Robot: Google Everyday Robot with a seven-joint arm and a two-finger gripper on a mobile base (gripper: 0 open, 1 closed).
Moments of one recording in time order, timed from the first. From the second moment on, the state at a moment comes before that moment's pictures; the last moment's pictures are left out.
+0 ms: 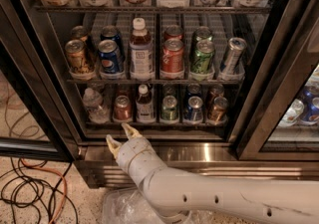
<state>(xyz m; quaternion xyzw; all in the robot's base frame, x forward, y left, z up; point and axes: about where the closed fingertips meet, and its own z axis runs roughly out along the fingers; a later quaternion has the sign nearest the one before) 0.510 0.111 0.696 -0.32 0.73 0.10 0.59</state>
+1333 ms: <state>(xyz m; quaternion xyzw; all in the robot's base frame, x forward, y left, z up) 0.555 0.105 0.702 -0.29 0.71 0.14 0.63</state>
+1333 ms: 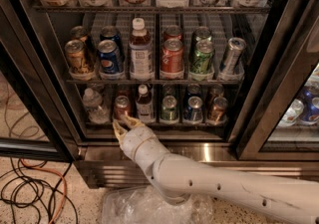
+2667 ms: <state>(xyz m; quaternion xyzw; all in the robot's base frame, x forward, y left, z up) 0.566 0.140 0.676 -0.30 0.67 0.23 0.64</state>
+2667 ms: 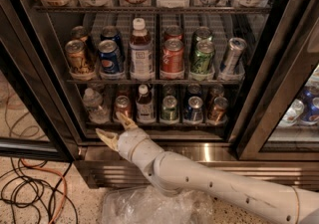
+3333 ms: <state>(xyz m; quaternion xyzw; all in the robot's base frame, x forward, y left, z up) 0.565 0.142 0.674 -0.30 0.67 0.23 0.64</state>
